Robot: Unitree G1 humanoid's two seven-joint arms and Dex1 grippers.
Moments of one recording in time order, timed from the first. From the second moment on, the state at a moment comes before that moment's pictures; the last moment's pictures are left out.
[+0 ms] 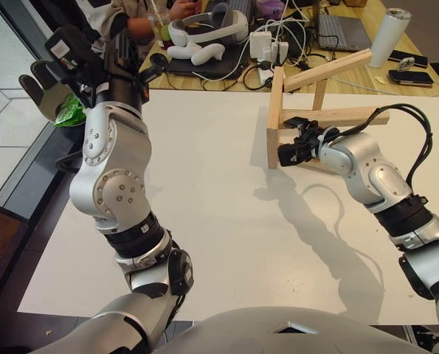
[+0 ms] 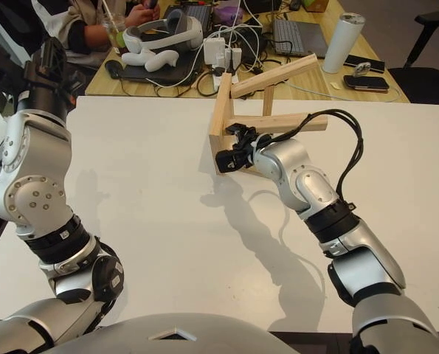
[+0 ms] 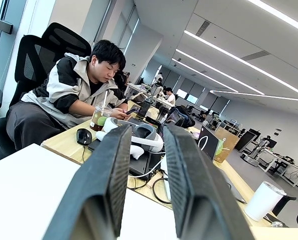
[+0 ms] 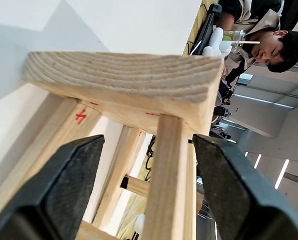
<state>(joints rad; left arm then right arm) -0.54 0.07 0.37 -0.50 -0.54 0.76 0.32 -0.66 -0.55 0.55 0.09 -0.87 0.04 0.70</state>
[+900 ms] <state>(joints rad) -0.15 -0.05 0.08 -0.65 -0.44 0.80 0.28 -0.72 -0.36 0.45 0.48 -0.79 0.16 0.42</state>
